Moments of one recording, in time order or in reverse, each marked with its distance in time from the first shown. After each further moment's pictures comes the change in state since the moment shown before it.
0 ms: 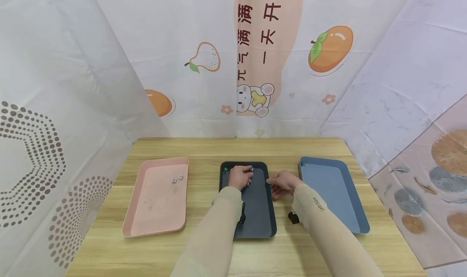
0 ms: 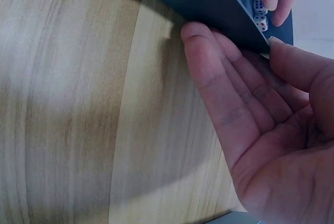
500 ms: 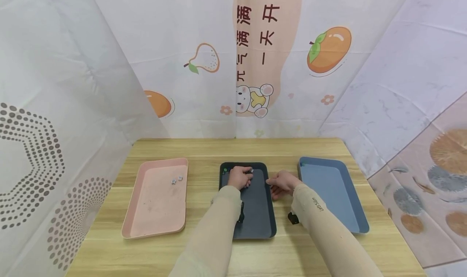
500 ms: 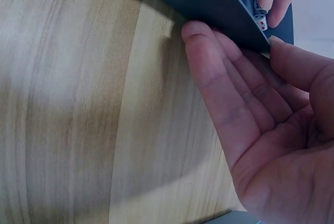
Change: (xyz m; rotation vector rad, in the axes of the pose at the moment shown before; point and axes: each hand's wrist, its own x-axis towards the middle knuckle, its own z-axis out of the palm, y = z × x) left_hand 0.004 0.000 -0.003 0.027 -0.049 -0.024; right_hand 0.002 0.001 0.000 -0.005 0.000 -0.006
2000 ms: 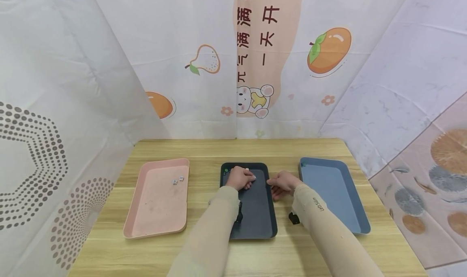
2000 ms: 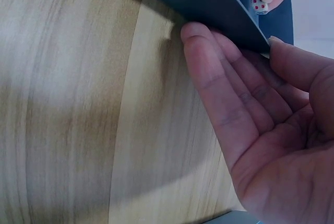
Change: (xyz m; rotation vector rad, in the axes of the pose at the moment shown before) left_hand -0.002 0.000 -0.010 0.125 -0.082 0.042; right_hand -0.003 -0.001 0.000 -0.008 0.000 -0.018
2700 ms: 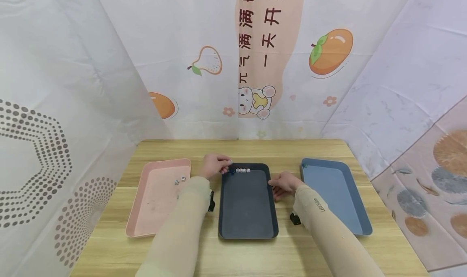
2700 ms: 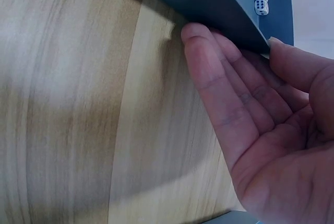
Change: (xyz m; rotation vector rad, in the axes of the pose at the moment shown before) left_hand -0.011 0.007 -0.104 -0.072 0.064 0.114; right_hand -0.001 0.000 0.001 0.004 0.000 -0.005
